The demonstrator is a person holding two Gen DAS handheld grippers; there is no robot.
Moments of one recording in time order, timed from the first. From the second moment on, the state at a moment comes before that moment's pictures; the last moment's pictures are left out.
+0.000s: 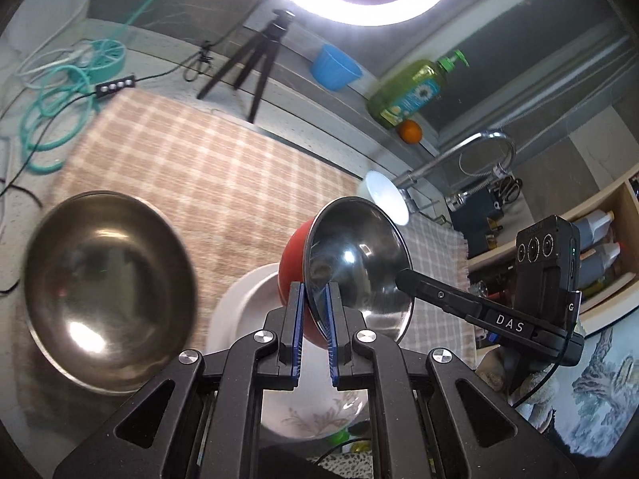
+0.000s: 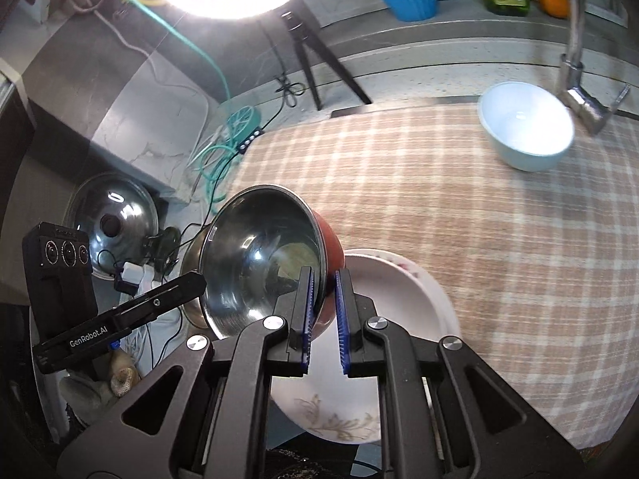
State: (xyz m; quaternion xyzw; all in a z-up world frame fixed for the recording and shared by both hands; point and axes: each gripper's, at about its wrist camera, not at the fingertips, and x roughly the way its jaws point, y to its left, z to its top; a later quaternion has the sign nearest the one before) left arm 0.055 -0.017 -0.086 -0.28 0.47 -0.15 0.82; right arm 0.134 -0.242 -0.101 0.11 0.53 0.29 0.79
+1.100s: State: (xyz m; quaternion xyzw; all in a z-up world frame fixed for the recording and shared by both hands) left arm 0.014 0.101 -0.126 -0.30 0.49 0.00 0.82; right arm 0.130 -0.067 -0.151 -0.02 0.57 0.36 0.74
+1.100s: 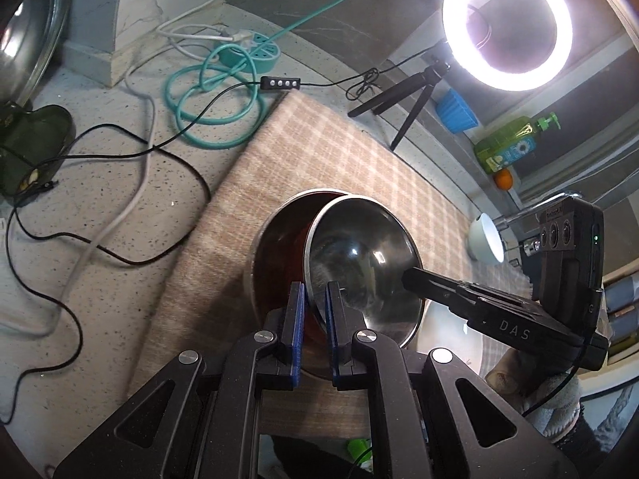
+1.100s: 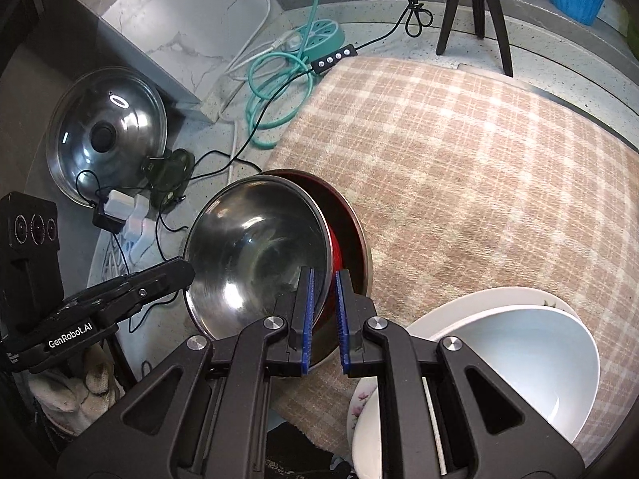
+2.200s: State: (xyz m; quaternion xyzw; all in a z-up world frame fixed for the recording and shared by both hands) left arm 0.026 0.096 -0.137 -0.26 0.52 0.02 0.82; right arm 0.131 -0.049 -0.152 -0.06 0.55 0.36 0.75
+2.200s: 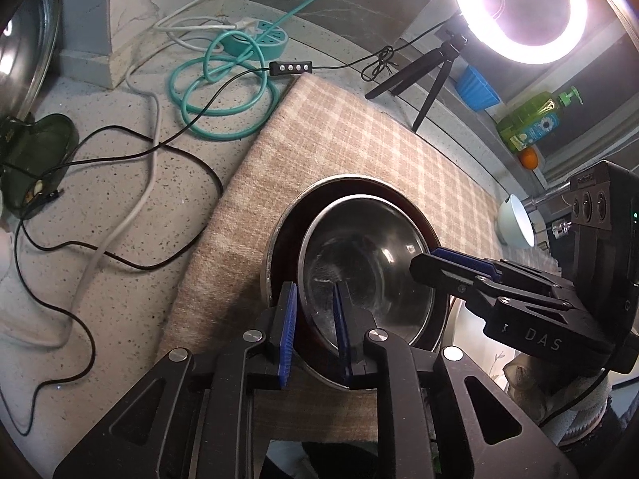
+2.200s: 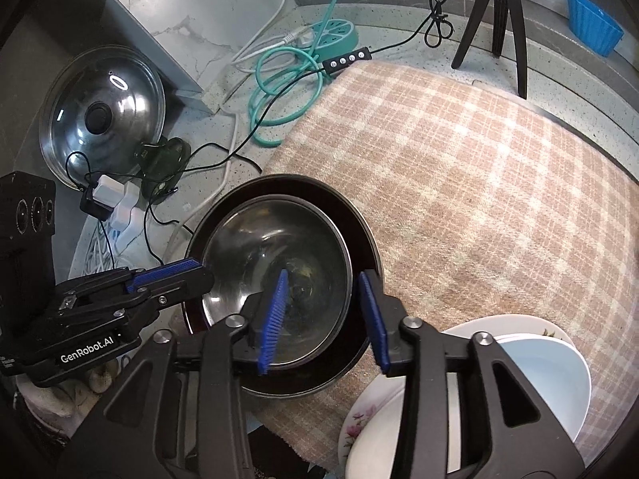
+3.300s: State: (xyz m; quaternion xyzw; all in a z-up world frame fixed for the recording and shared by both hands) left arm 0.058 0.038 -0.091 -0.23 0.48 -0.05 0.84; right arm 0.137 -0.200 -0.087 0.03 0.50 0.31 0.81
